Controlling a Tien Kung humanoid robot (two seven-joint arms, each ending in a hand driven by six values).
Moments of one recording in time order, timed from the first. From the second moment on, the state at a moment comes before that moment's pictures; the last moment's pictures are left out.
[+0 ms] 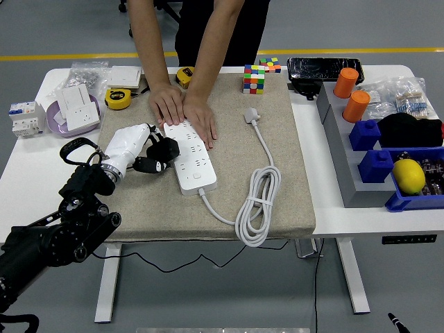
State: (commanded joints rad) left arm -0.57 0.14 -0.83 -0.80 1.93 0.36 0.05; right arm 0.12 -0.04 1.55 0.18 -1.54 -0.06 -0.05
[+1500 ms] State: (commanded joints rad) left arm -0.59 0.12 -0.83 -0.77 1.95 0.35 0.06; right arm 0.13 -0.04 1.55 0.18 -1.54 -0.06 -0.05
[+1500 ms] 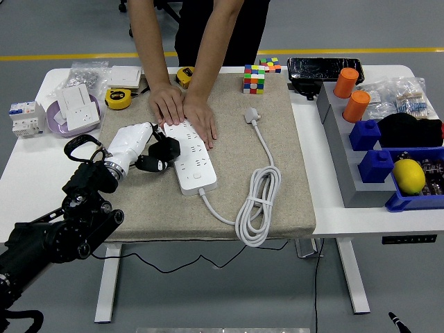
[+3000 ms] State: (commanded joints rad) left arm -0.59 0.17 -0.83 -0.81 1.93 0.20 0.10; right arm 0.12 -0.04 1.55 0.18 -1.54 -0.07 -0.04
